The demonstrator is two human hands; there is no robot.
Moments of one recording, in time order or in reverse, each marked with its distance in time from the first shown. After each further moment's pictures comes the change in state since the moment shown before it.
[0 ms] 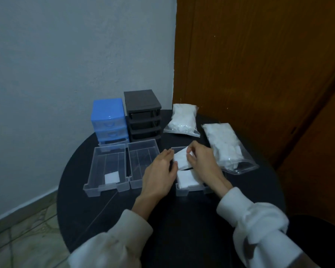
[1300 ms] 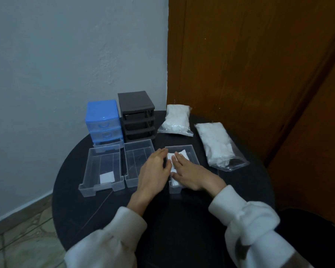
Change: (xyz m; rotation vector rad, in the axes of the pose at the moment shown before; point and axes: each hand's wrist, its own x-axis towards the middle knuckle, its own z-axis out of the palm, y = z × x) left_hand 0.003 0.000 0.003 -0.062 0.026 0.013; right_hand -0.014 -0.011 -0.004 -0.334 -0.678 -0.049
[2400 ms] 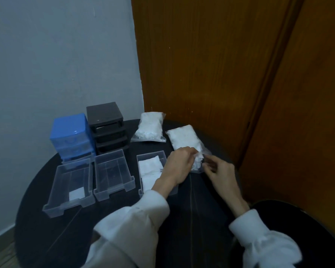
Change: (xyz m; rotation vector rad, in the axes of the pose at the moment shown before) left_hand 0.043 0.101 0.069 0.028 -0.192 0.349; right_hand -0.076 0.109 0.024 0.576 0.932 0.211
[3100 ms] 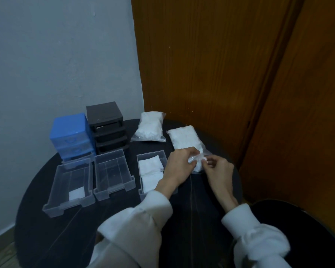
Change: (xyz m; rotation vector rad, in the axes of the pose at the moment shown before) left_hand 0.001 -0.004 0.009 -0.109 0.053 -0.045; right_hand 0.008 -0.001 0.020 0.029 0.190 0.148
